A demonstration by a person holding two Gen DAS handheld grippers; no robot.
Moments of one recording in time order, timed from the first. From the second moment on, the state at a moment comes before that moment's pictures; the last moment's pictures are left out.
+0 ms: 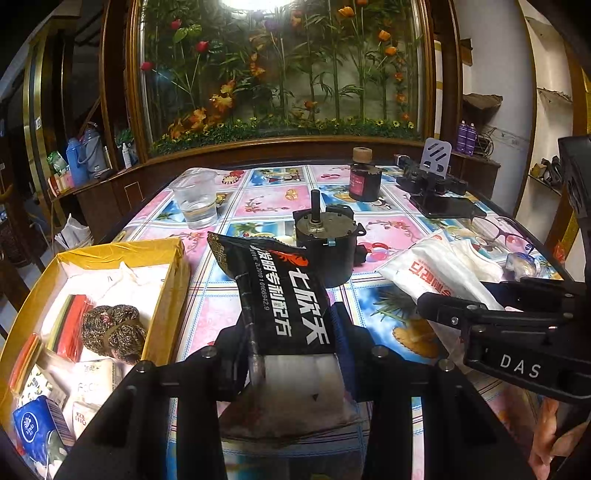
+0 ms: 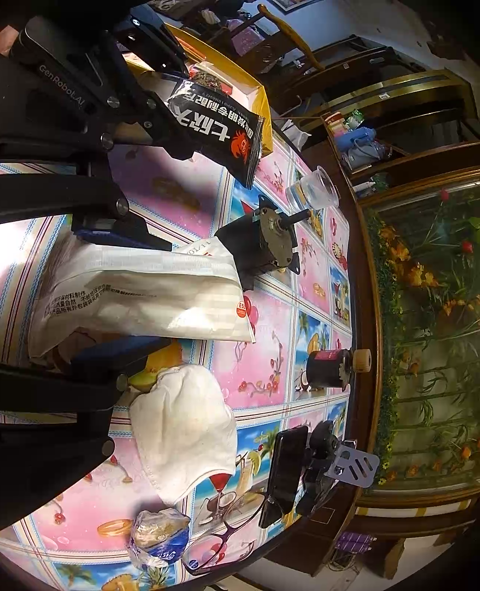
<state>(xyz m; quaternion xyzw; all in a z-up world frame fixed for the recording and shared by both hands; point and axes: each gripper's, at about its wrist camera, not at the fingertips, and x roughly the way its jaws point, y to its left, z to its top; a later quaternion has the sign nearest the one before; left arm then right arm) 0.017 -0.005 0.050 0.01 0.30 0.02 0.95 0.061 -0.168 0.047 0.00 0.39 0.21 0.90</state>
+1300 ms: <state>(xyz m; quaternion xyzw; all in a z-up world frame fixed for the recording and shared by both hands) 0.019 -0.003 0.048 0.01 0.31 0.02 0.95 0.058 -0.171 0.051 0.01 0.38 0.21 0.90</state>
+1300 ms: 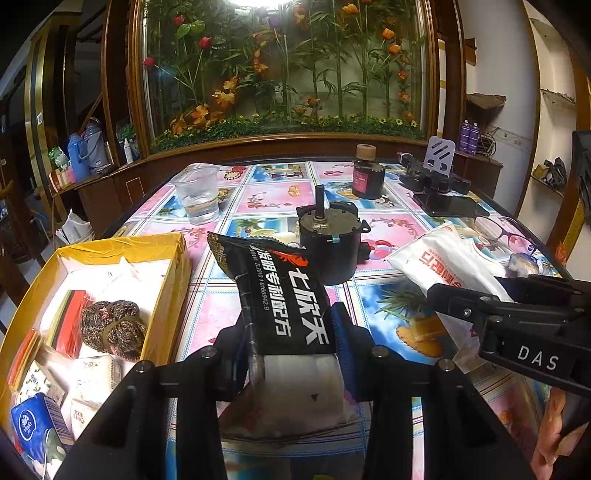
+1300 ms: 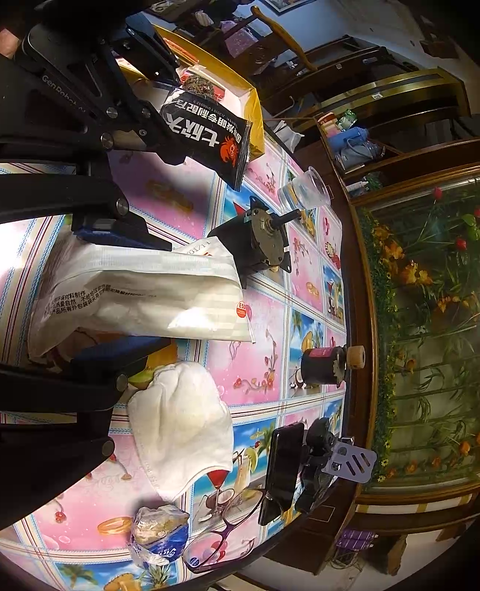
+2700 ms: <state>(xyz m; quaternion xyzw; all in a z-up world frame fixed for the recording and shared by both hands) -0.033 0.043 0.093 -0.07 0.25 0.03 0.96 0.028 -0.156 0.112 0.13 0.25 0.16 0.95</state>
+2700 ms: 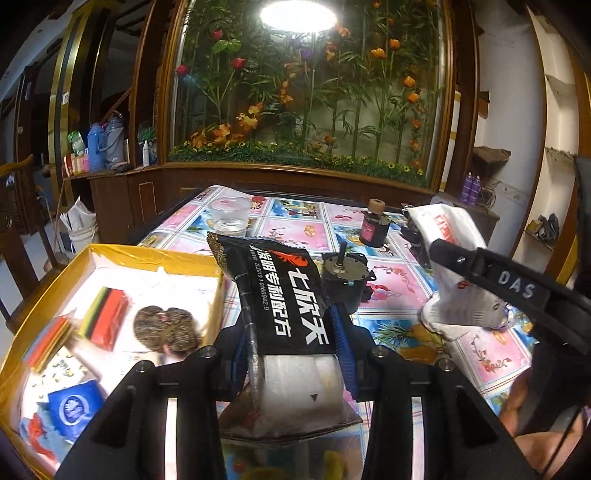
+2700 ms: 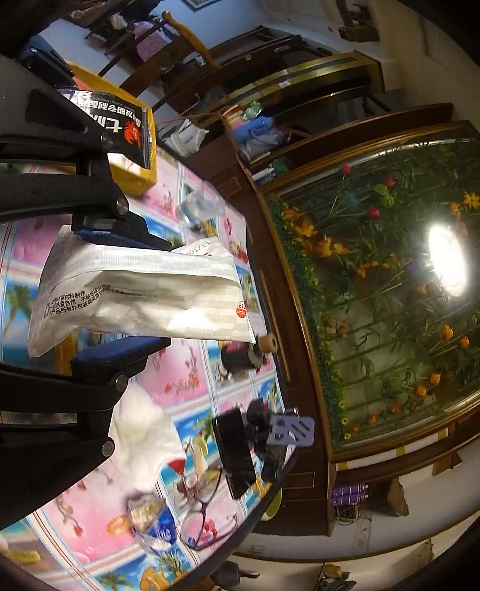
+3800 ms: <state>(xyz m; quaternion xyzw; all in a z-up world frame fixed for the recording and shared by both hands) -0.066 0.219 0.069 -0.16 0.29 0.16 0.93 0.036 0.083 0.061 0.01 0.39 0.36 0.85</state>
